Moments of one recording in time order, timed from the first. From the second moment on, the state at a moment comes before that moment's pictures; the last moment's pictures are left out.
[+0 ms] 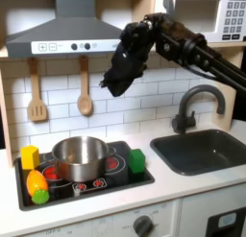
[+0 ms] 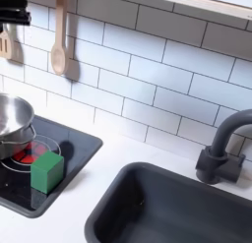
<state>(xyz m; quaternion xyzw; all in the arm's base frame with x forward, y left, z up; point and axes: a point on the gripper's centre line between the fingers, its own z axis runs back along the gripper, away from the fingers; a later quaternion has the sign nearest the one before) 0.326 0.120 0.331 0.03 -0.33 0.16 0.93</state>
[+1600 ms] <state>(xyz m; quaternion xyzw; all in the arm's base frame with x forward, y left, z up) 0.380 0.143 0.389 0.00 -0.48 0.14 0.87</state>
